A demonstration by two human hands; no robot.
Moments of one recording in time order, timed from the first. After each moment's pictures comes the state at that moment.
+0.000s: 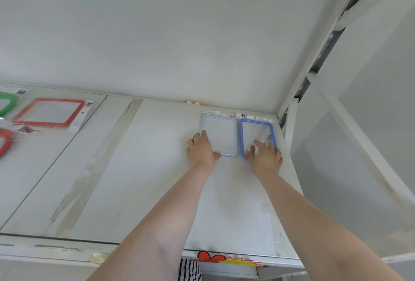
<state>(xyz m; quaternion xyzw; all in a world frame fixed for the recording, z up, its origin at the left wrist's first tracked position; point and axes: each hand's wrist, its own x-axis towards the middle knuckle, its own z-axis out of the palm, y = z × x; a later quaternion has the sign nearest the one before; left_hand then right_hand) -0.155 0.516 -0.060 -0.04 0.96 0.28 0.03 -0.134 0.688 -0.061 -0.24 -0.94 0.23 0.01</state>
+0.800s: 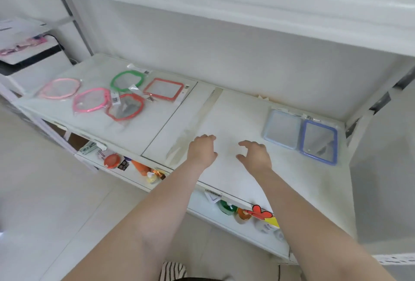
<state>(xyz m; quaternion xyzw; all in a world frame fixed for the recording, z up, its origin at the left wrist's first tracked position) -0.003 0.336 0.039 -0.10 0.98 0.18 0.09 -0.033 0.502 0.024 0.06 -0.97 0.21 -0.10</state>
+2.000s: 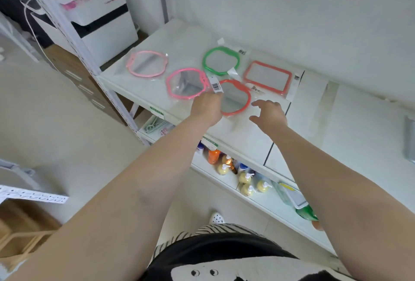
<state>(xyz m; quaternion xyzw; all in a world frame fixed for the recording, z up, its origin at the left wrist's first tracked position) -0.015 -0.098 0.036 -0.08 0.99 0.13 0.03 -0.075 0.081 0.026 0.14 -0.97 0.15 -0.10</state>
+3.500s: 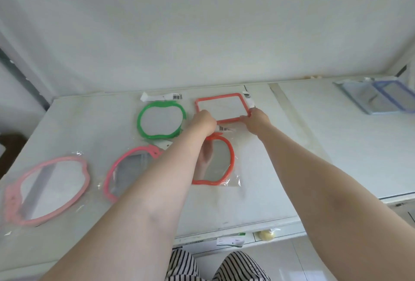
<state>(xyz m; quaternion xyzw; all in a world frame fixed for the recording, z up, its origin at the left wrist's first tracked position) -0.262 -0.094 -0.034 0.04 0.95 0.26 0.15 -0.224 0.060 -0.037 -0.28 -0.90 0.32 -0.04</state>
